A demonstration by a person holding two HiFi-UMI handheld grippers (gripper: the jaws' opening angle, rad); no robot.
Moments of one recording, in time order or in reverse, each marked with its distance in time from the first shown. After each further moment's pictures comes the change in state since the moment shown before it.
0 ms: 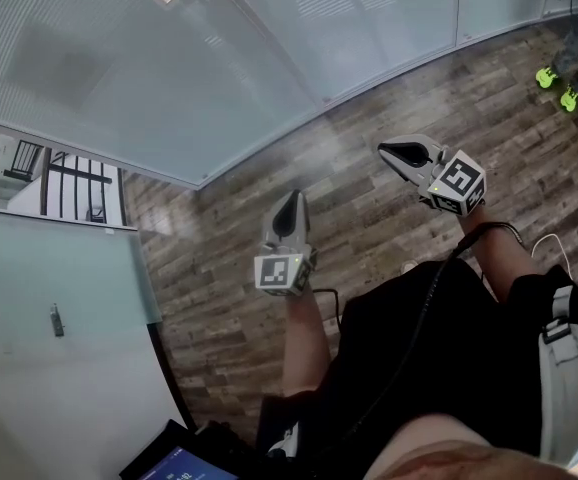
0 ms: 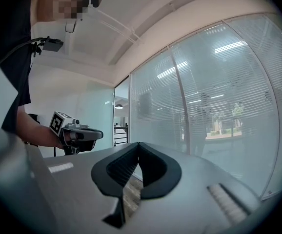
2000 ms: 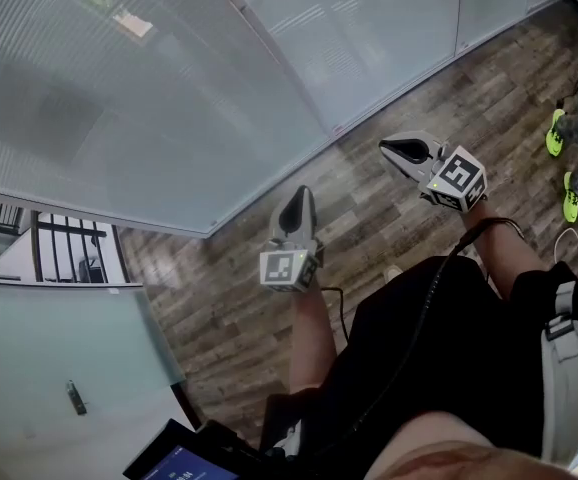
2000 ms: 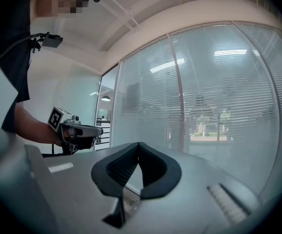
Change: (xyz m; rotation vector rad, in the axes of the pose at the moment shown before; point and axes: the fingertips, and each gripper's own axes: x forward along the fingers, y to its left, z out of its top) left arm 0.101 0.195 -0.005 -0.088 -0.077 -0.175; right arm 0.192 -0.068 0.003 -0.068 0.061 -0.169
